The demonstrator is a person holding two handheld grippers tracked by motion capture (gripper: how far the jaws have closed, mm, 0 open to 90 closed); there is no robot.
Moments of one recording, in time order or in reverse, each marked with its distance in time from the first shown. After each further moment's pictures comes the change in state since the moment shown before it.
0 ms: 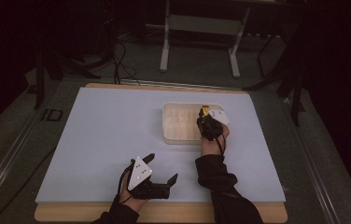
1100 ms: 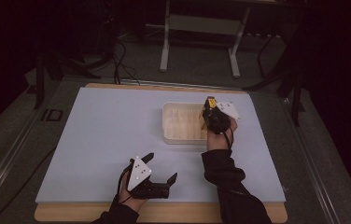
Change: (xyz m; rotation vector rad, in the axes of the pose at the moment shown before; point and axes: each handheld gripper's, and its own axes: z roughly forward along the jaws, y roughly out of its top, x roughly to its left) left arm 0.000 0.001 -0.002 -0.013 0.010 0.008; right arm -0.008 0.040 -0.020 -0.077 0.023 0.003
